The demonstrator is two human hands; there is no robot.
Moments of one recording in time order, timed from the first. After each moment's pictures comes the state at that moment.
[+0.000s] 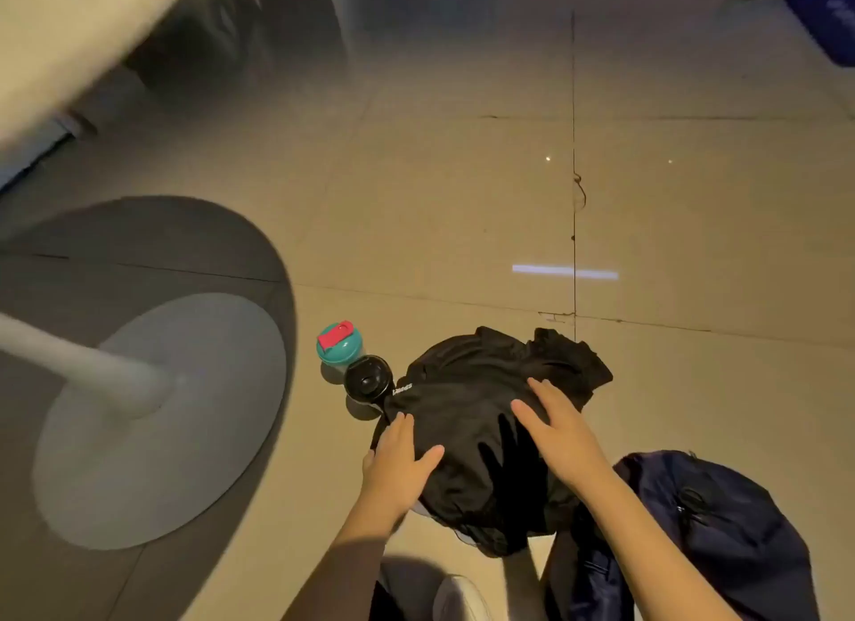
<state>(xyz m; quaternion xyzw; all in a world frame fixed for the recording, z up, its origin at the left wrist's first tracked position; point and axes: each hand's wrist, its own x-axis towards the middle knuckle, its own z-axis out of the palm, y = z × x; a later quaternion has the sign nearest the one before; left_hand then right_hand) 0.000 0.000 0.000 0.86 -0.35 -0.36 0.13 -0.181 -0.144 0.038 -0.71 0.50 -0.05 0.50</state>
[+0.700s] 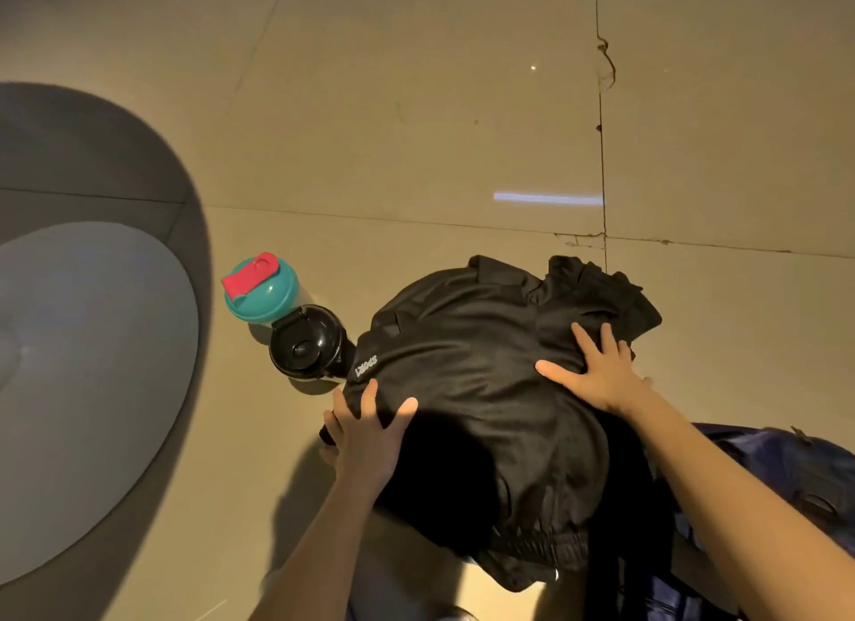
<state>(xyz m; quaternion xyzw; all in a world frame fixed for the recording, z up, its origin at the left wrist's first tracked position) 0.037 -0.038 -0.173 0.90 -0.19 -0.37 0.15 -0.174 -0.252 -0.164 -0.69 0.57 0.18 0.40</state>
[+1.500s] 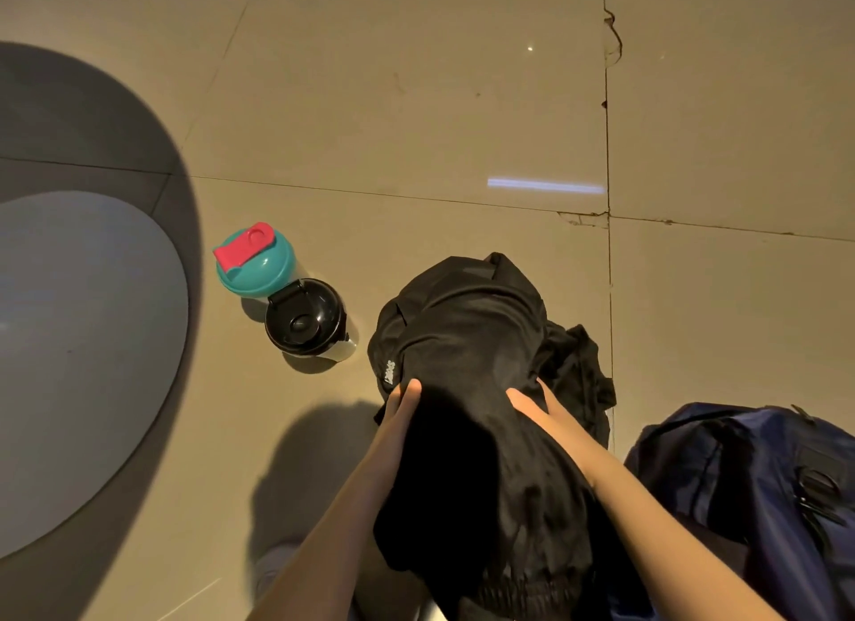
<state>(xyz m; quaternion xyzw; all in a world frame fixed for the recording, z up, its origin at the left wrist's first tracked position) 0.015 -0.031 -0.176 0.69 -0.03 -0.61 0.39 -0.156 -0.153 -0.170 -0.51 0.53 0.02 0.67</state>
